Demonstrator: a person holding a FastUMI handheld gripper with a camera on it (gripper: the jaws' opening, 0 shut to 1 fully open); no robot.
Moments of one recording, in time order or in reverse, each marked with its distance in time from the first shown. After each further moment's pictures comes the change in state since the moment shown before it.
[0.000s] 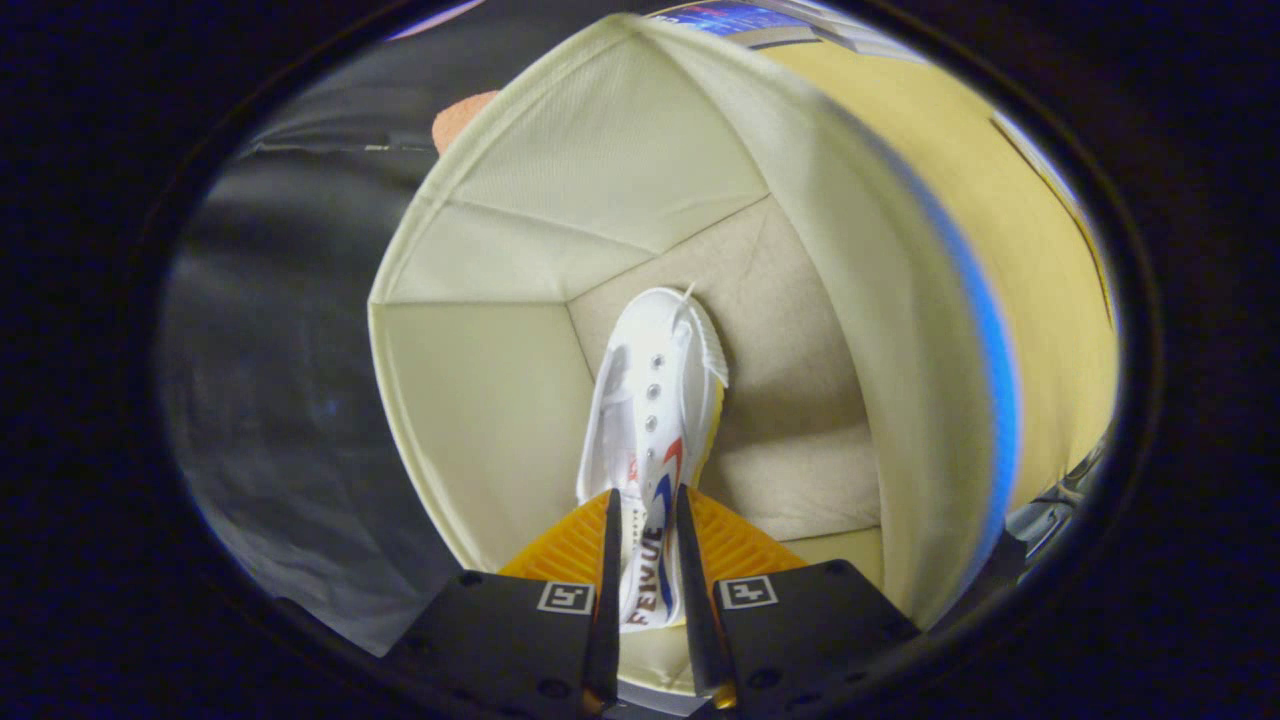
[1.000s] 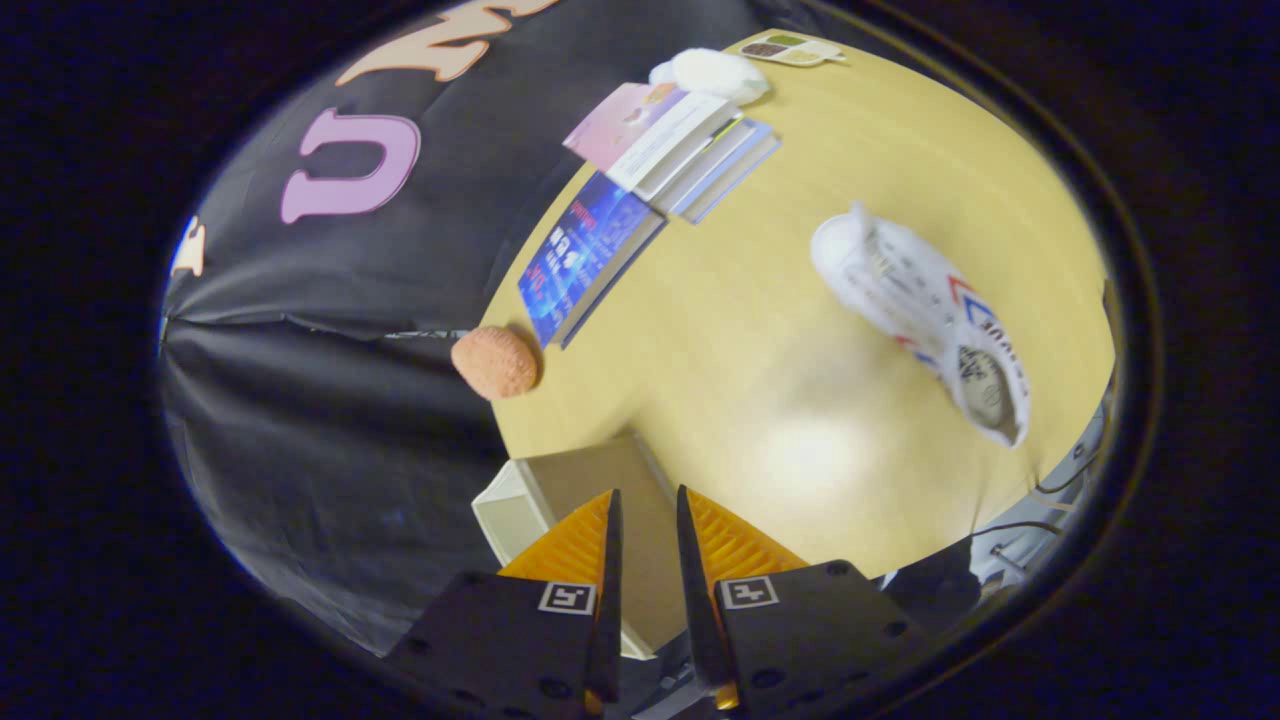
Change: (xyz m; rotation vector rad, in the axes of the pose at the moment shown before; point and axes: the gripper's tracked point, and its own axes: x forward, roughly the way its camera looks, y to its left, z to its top) arm -0.189 -0.159 0.158 0.188 -0.324 0.105
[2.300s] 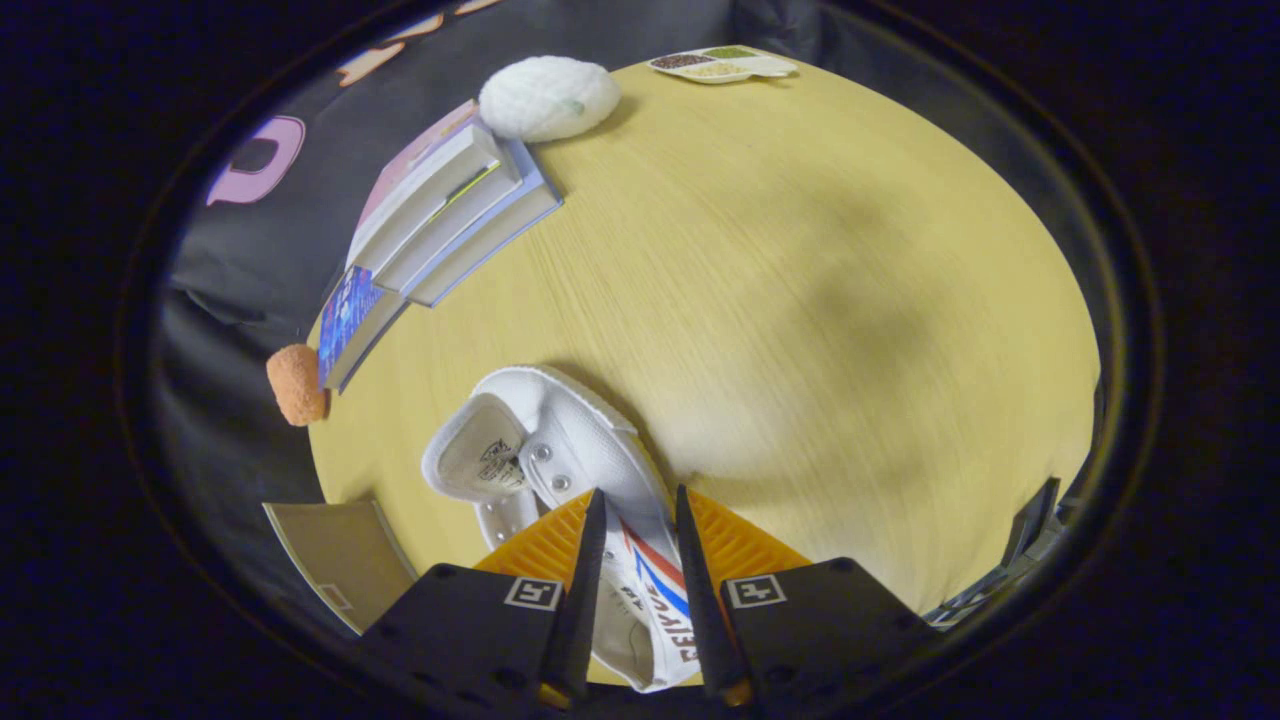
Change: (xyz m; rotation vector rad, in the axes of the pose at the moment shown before) arm 0.046 -0.204 0.132 -0.221 -0.049 -0.316
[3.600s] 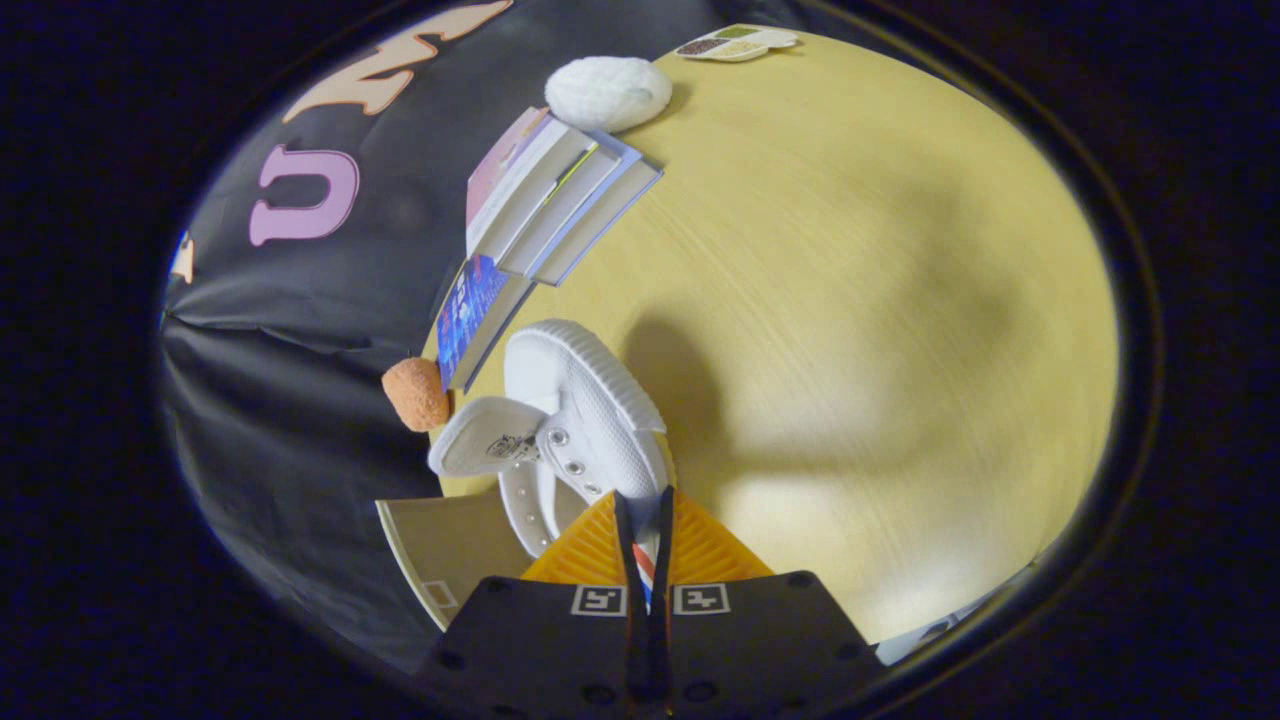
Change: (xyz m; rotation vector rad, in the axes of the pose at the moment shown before) arm -0.028 0.091 -0.047 0.150 0.021 0.336
